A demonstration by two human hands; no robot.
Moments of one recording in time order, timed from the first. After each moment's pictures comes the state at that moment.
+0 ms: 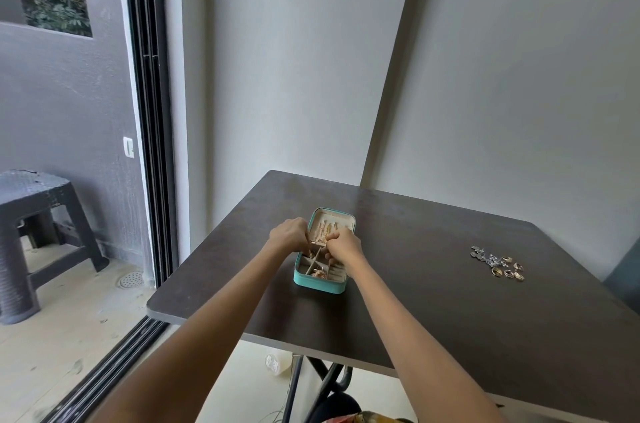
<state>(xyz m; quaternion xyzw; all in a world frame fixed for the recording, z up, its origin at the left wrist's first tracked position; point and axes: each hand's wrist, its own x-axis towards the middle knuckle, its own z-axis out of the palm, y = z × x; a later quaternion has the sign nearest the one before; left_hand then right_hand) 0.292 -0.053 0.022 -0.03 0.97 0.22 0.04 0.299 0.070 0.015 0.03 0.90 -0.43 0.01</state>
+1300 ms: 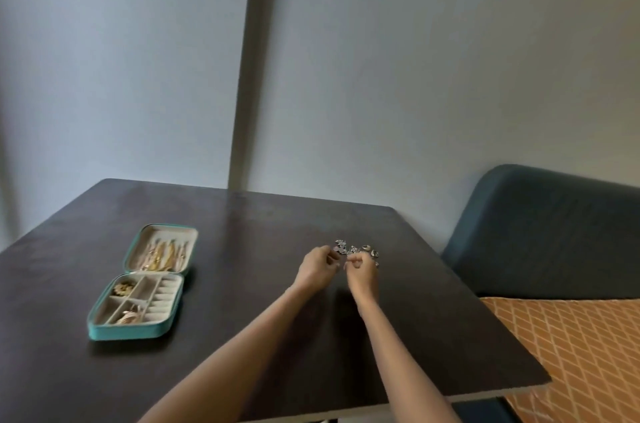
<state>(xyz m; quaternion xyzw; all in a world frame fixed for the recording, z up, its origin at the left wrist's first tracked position) 0.261 0.263 -0.005 0.16 0.87 0.47 0.00 0.294 0.359 -0.005 0.24 0.83 -0.45 -0.22</state>
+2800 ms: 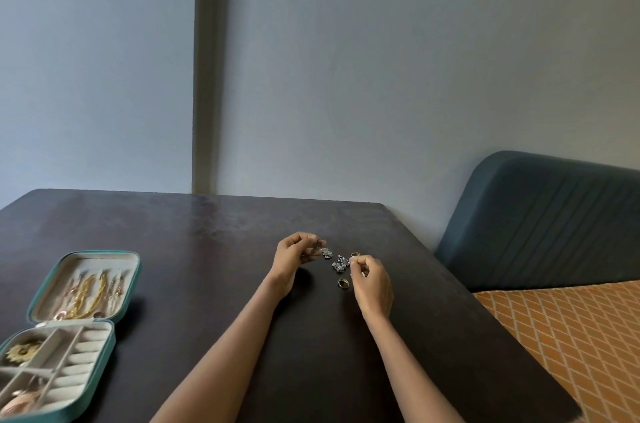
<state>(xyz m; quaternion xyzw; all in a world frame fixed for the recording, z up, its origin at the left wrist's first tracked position) 0.173 0.283 -0.021 0.13 0.56 0.81 0.10 0.256 0.414 -0.021 0.23 0.86 -0.36 -0.28</state>
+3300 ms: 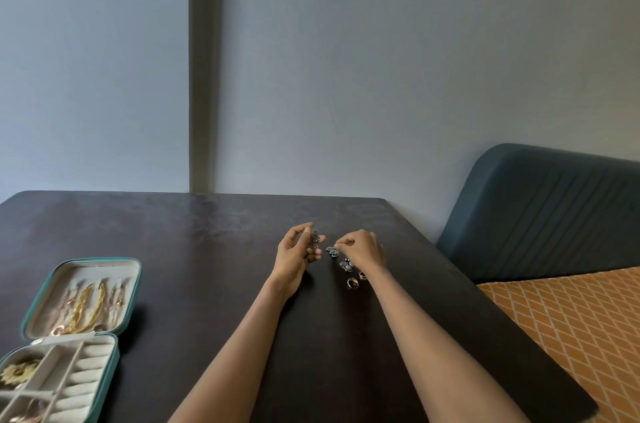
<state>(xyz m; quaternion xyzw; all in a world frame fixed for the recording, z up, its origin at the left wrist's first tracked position) 0.160 0.280 -0.031 0.12 0.46 0.87 0.11 0.179 0.428 -0.001 0.17 0.95 -0.22 -0.14</state>
